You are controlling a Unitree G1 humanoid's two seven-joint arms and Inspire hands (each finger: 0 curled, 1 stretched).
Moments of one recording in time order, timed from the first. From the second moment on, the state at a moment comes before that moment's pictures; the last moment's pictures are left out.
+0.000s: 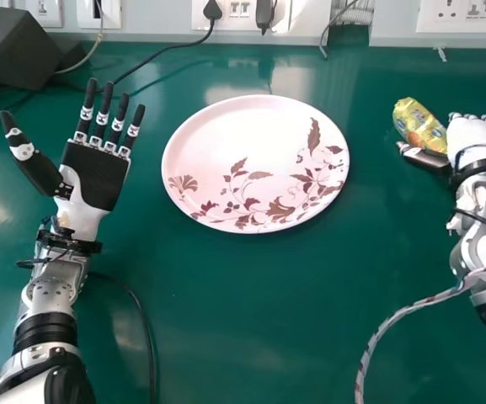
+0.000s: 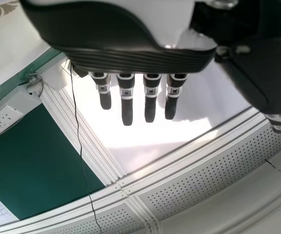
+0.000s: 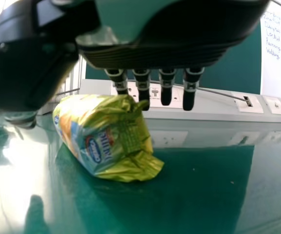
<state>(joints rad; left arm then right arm) -0.57 0.17 0.61 0.78 -0.88 0.25 -1.04 -0.55 -0.62 0.18 0.24 -1.18 0.51 0.36</state>
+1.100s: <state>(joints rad) -0.53 0.15 0.62 0.70 -0.91 0.28 -1.02 -0.66 -0.66 0.27 0.46 -1.04 0.44 0.23</state>
